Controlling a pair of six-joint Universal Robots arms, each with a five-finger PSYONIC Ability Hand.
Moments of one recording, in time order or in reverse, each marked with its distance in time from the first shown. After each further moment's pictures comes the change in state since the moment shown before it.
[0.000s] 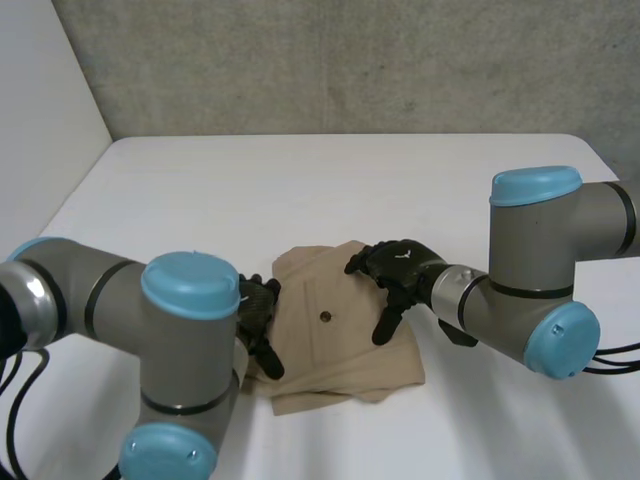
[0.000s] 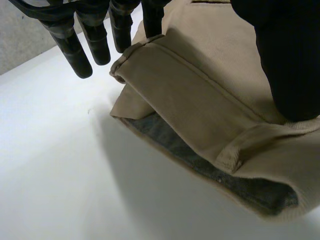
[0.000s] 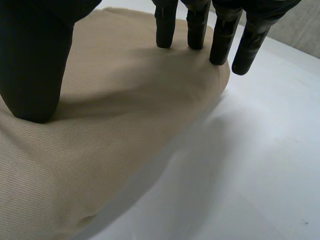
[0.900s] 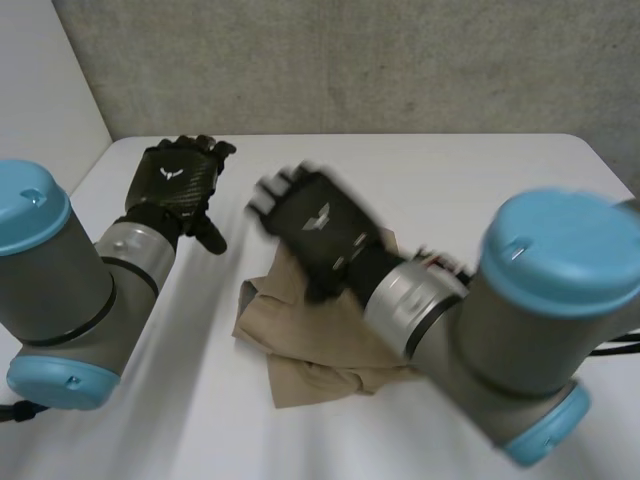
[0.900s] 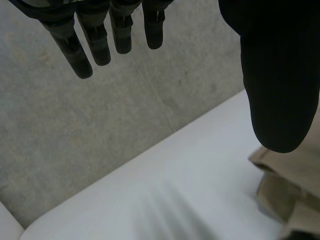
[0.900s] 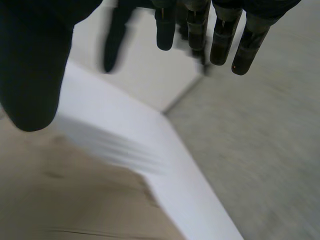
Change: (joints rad) left arm 0.255 0.315 -0.088 0.259 0.275 0.116; right arm 0.250 -0.339 0.255 -0.438 0.032 -0.203; left_hand 0.009 0.000 0.000 0.000 0.000; right_hand 0.014 0.000 0.000 0.000 0.000
